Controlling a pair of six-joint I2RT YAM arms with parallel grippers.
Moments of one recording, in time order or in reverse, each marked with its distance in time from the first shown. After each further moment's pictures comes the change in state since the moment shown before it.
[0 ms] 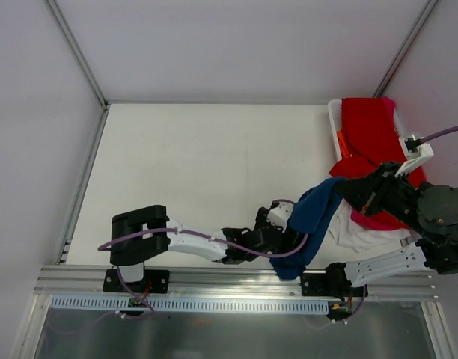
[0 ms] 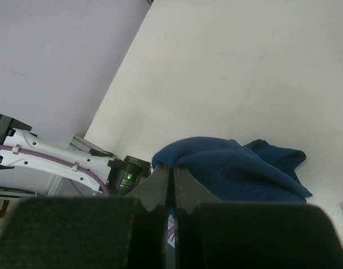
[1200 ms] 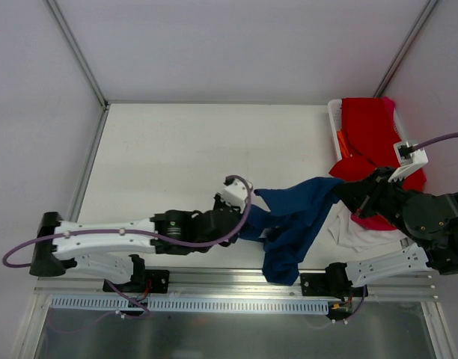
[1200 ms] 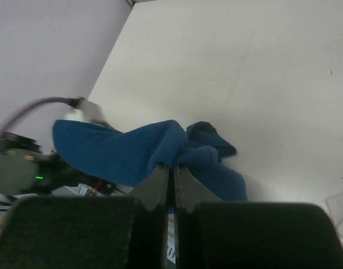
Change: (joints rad) left arm -0.013 -0.533 0.028 -0.667 -0.188 0.024; right arm 0.000 -0.062 -0.127 0.000 0.049 0.042
